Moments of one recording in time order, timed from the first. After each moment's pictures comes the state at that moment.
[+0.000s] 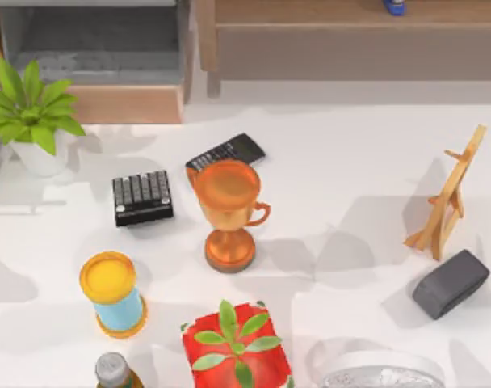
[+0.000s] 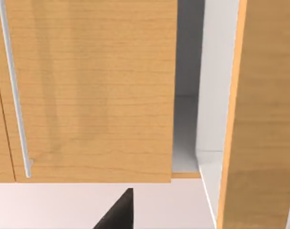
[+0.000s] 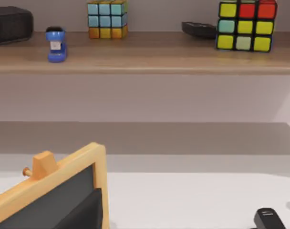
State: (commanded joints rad) left arm 0.66 2.02 0.52 1.49 0.70 1.59; right arm 0.00 0.00 0.00 0.00 0.00 0.00
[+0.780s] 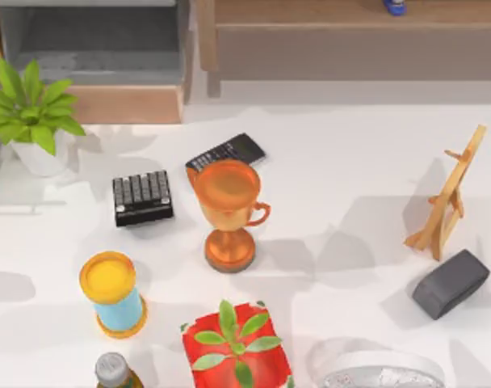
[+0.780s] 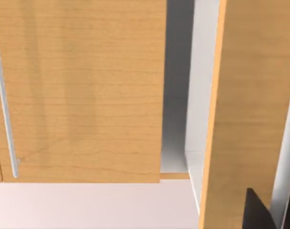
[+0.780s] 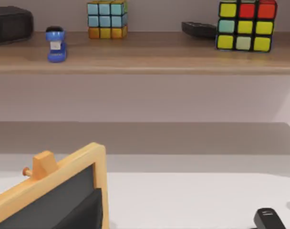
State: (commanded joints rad) left arm 0.66 2.02 0.52 1.49 0.70 1.59; right arm 0.00 0.00 0.00 0.00 0.00 0.00
